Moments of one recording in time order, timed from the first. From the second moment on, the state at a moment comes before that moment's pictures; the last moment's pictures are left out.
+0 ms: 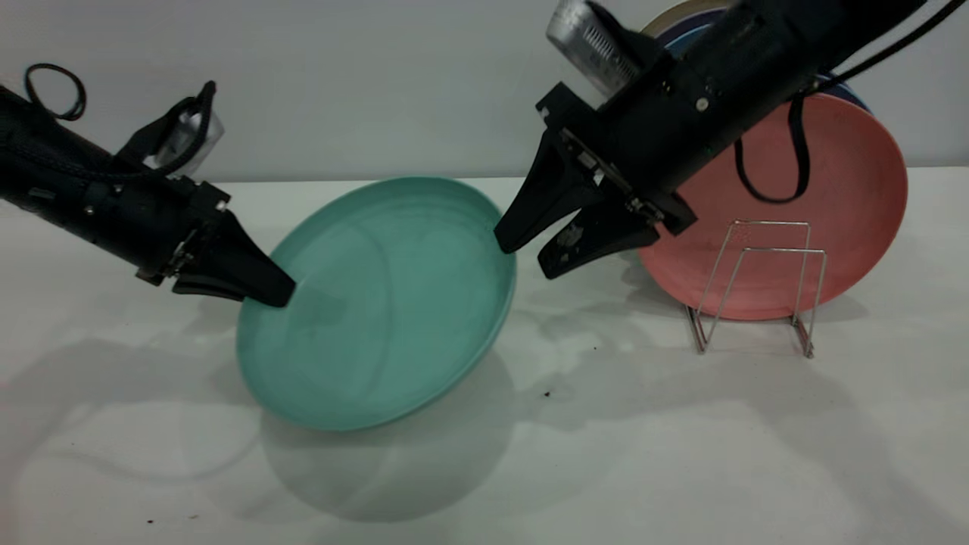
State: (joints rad) left arm 0.08 2.28 -1.31 -1.07 0.87 1.20; right arm 0.30 2.20 -1.44 1.09 0.95 -0.74
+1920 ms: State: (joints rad) left arm -0.03 1.97 -1.31 -1.07 0.94 1.18; right arm 0.30 1.73 -1.36 0.31 0.64 -1.11
